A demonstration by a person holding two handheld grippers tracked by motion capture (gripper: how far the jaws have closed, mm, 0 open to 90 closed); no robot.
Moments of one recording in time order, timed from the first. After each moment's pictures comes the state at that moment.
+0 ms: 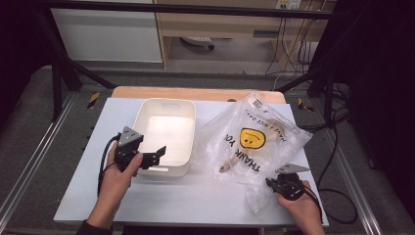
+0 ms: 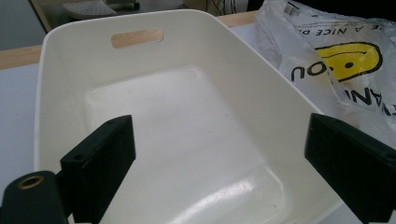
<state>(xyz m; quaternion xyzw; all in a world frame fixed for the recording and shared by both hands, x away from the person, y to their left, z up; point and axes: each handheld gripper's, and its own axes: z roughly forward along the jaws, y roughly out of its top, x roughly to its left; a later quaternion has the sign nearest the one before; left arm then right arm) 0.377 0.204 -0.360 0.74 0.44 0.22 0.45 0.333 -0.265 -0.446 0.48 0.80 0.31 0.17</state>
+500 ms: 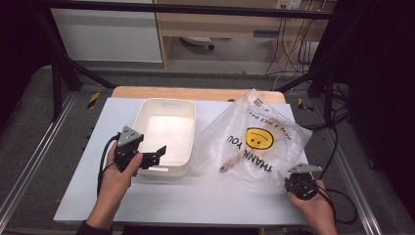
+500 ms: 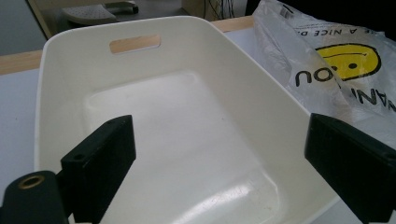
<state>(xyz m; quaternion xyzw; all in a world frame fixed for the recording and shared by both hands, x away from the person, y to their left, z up) 0.374 0.202 -0.355 0.74 0.44 0.22 0.45 0.333 -0.301 -0.442 0.49 0.80 0.27 0.20</state>
